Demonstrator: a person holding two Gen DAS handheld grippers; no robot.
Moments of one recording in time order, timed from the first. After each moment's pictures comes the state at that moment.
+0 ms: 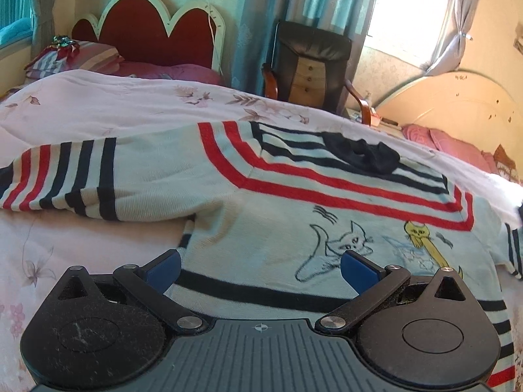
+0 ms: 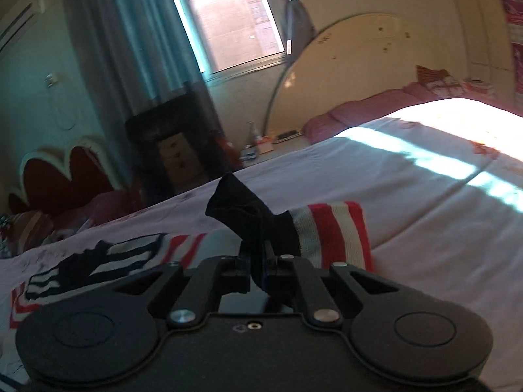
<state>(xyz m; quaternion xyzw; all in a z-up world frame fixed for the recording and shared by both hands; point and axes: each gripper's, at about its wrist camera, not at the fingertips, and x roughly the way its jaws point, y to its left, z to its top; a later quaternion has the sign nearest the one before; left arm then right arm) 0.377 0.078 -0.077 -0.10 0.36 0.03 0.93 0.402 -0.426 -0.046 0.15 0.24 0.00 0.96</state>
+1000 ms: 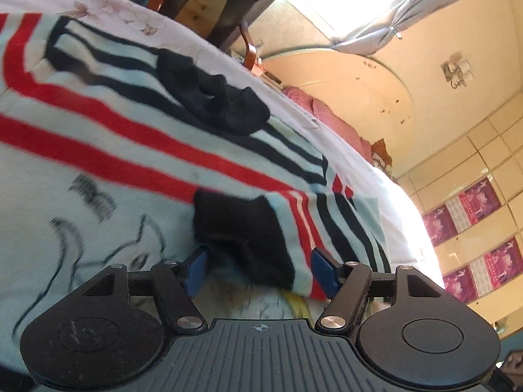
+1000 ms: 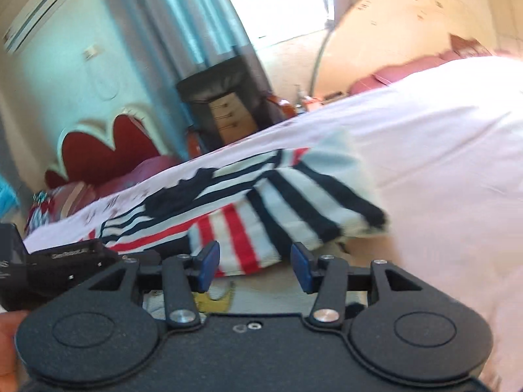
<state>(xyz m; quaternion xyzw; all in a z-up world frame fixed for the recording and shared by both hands) 0.519 -0.031 -0.145 -0.28 0.42 -0.21 0.84 0.335 -0.307 -0.061 0.20 0.28 0.03 0.94</state>
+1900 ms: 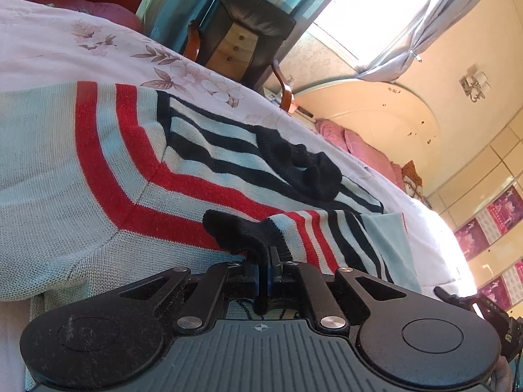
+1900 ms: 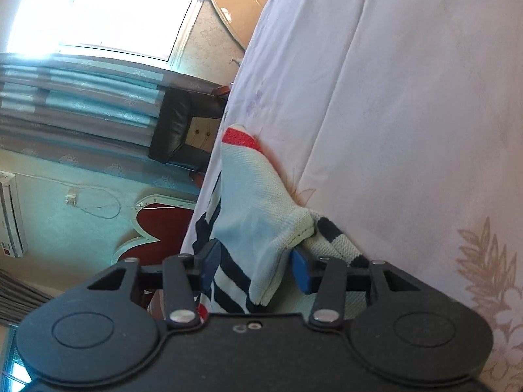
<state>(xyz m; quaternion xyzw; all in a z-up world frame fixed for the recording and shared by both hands) 0.518 0.082 -0.149 -0.24 0.39 -0.15 0.87 0.402 -0.384 -0.139 0.56 0.29 0.03 0.78</state>
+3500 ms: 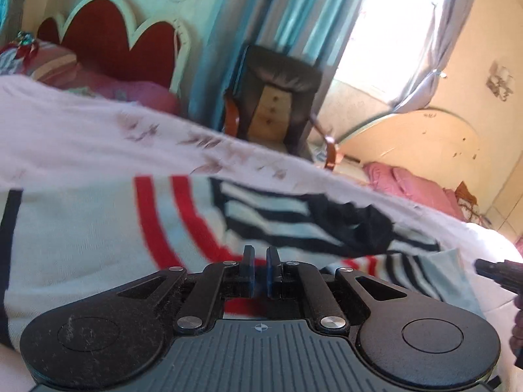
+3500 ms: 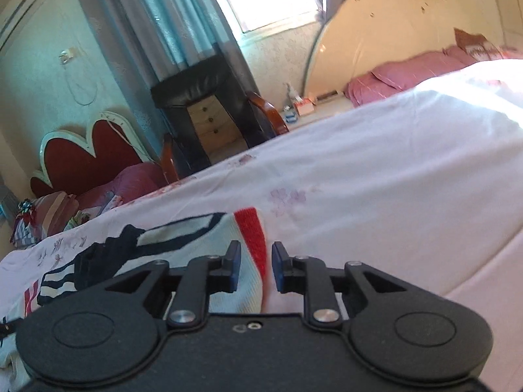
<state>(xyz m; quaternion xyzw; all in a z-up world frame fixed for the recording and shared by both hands) 0.508 0.082 -0.113 -0.14 0.30 -0.05 0.94 0.481 -0.383 -0.075 0.17 0.29 0.05 0.94</state>
